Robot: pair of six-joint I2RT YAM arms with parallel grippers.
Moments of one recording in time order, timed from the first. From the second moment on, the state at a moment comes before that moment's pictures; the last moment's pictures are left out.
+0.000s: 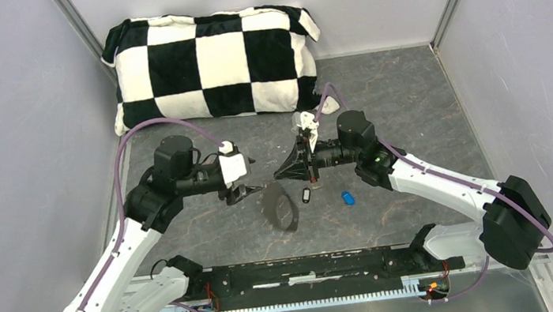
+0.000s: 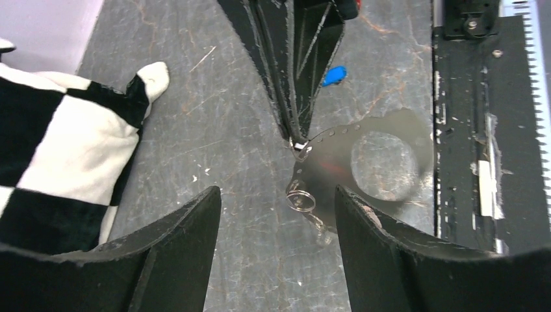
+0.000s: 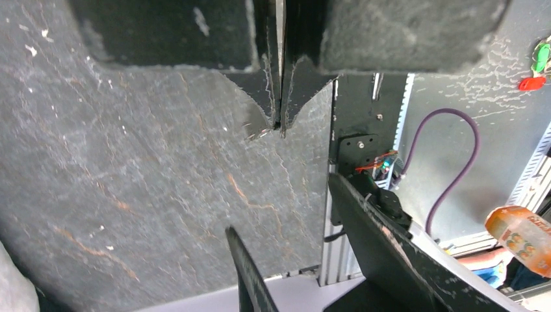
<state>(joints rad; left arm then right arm) -0.53 0.86 0.97 -0.60 0.72 0.65 0.75 1.26 0.83 0.29 -0.82 0.09</state>
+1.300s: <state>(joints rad) -0.53 0.72 0.90 -0.68 0.87 0.60 0.94 1.25 0.93 0.21 -0.74 0.02</state>
